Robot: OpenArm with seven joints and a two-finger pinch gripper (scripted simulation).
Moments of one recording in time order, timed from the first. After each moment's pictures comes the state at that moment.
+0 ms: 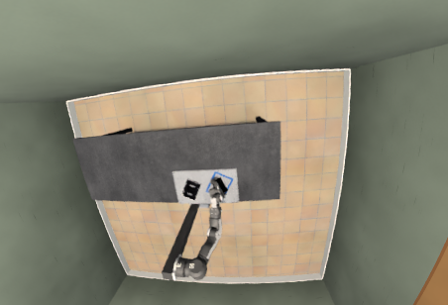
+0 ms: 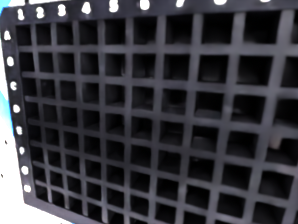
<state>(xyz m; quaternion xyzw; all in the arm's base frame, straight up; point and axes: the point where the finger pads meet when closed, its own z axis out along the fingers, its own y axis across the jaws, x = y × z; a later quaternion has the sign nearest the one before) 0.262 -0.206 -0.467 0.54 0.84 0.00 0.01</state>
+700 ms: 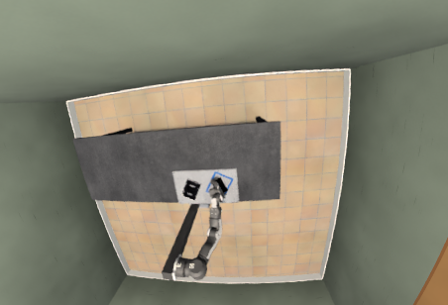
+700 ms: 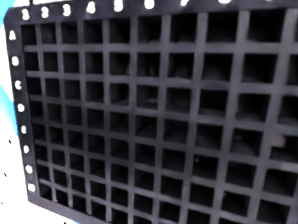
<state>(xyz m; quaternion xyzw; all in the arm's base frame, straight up) 0.262 -0.207 -0.466 0.54 0.84 0.00 0.00</state>
